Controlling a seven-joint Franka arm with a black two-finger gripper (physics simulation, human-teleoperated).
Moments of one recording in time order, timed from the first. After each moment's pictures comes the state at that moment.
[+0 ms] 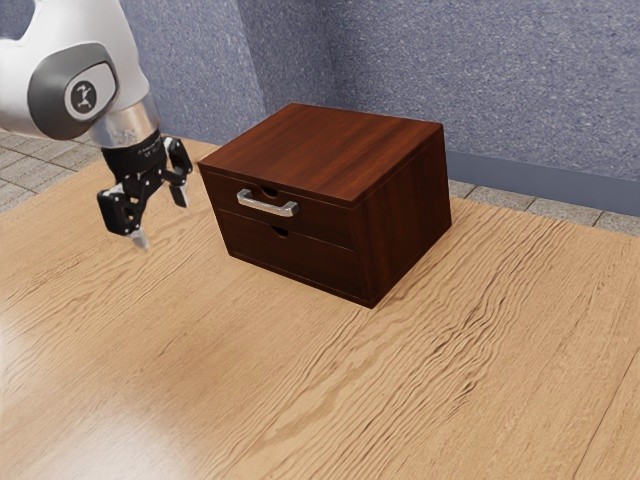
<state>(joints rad) 0.15 0.01 0.13 -1.54 0.12 1.65 -1.48</state>
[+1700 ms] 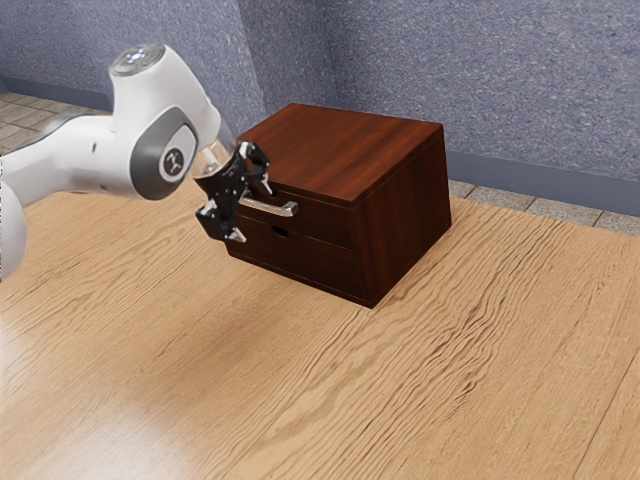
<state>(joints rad) 0.14 0.19 0.10 -1.60 0.01 2.18 -1.46</state>
